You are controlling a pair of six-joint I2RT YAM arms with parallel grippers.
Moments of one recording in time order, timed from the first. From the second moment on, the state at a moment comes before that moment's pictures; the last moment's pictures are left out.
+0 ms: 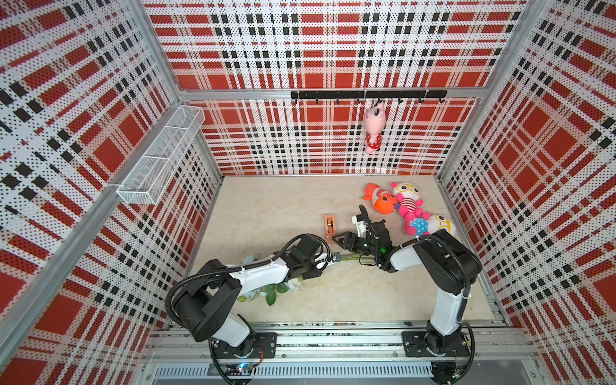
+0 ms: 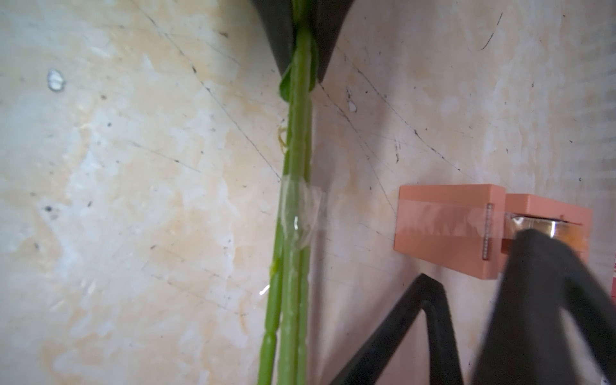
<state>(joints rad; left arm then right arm) -0.72 1.51 0.71 -0.15 0.01 0.71 0.52 1.86 0.70 0.78 -0.52 0.86</state>
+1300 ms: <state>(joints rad) -0.71 1.52 0.72 -0.15 0.02 0.71 0.57 1.78 0.79 0.46 -0.49 0.75</state>
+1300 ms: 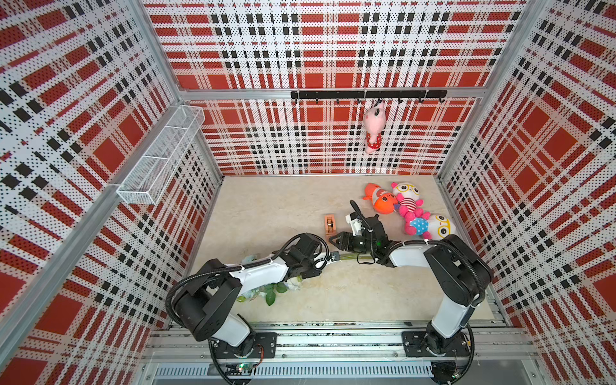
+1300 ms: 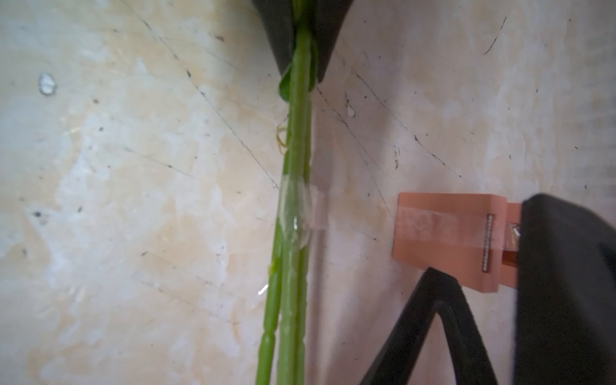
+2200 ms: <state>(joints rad) -0.71 1.53 0.72 -0.15 0.02 0.71 0.58 1.76 0.76 0.51 -0.46 0.76</state>
